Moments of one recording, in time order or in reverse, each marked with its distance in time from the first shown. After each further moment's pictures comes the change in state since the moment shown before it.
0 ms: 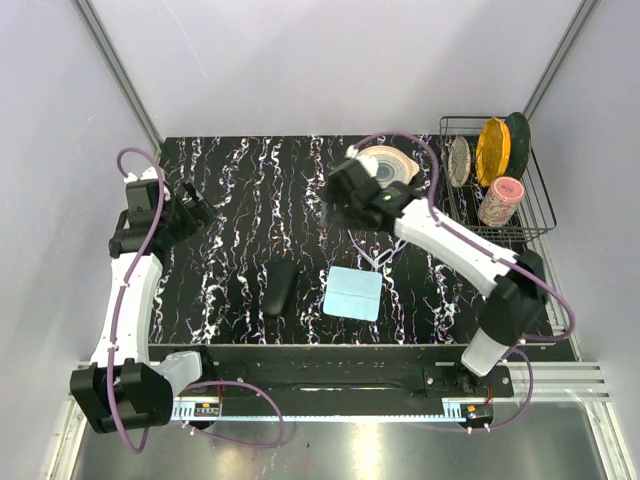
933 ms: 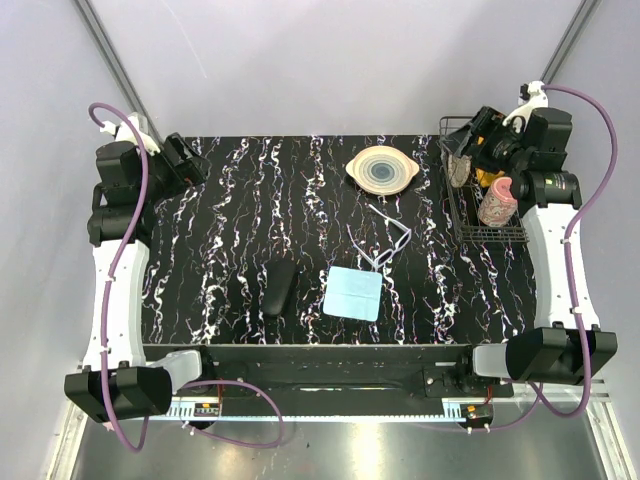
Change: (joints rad) left arm 0.000 0.057 0.272 0.081 0.080 0.077; right arm -0.821 -0.299 -0.034 0.211 -0.643 -0.261
